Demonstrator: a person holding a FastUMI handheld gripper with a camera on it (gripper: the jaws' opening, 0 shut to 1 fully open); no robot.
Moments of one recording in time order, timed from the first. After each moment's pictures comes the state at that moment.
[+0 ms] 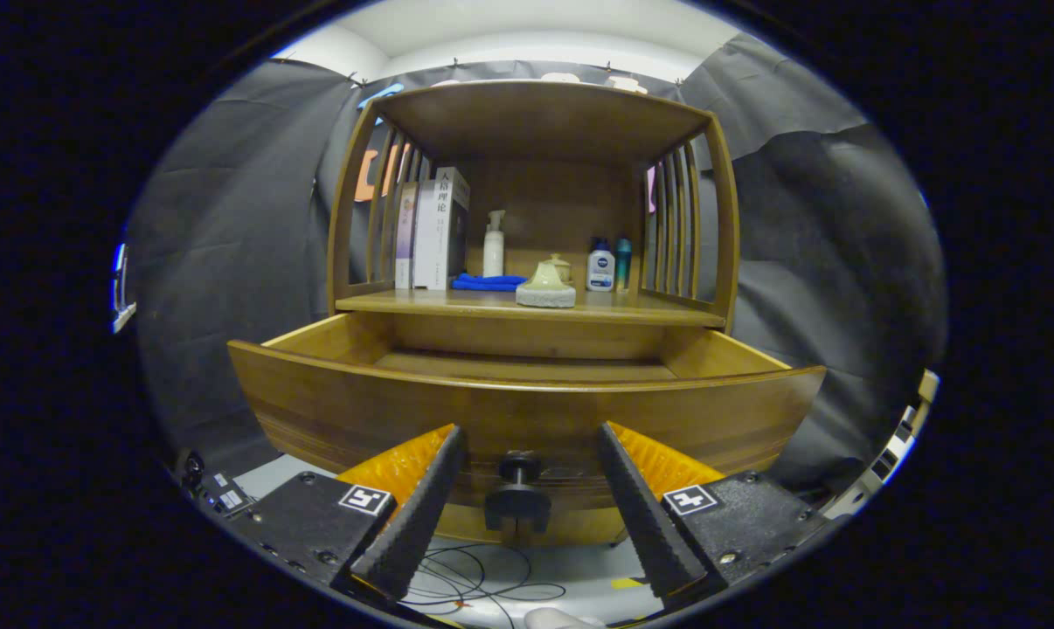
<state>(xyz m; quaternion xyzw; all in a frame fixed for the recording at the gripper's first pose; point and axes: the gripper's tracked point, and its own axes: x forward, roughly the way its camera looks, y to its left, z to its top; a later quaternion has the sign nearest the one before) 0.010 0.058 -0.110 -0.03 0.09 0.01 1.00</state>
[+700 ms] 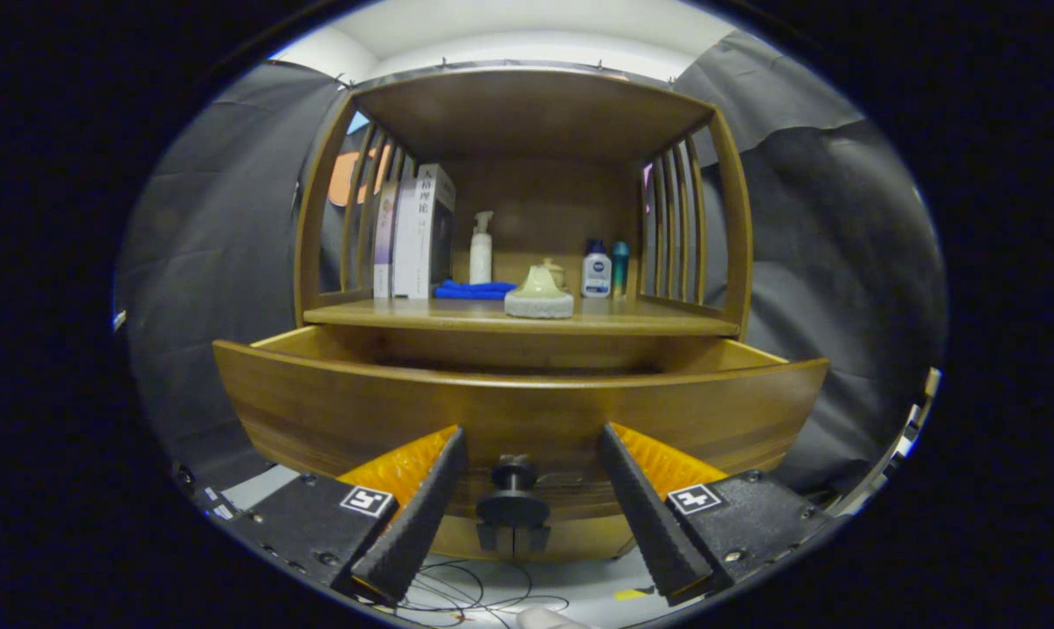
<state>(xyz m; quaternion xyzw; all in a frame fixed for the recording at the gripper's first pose) 0.067 0.059 -0.098 -0.02 0.07 0.00 1.00</state>
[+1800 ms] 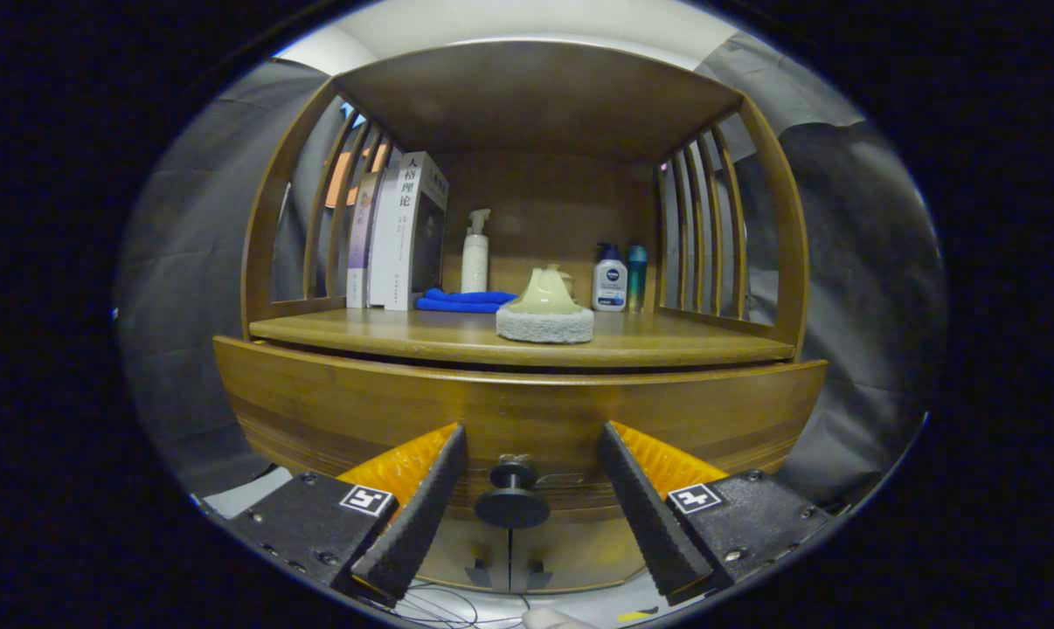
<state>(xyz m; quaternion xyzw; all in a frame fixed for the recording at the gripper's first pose) 0.157 0.060 -0.094 -0.03 0.04 0.01 1.00</state>
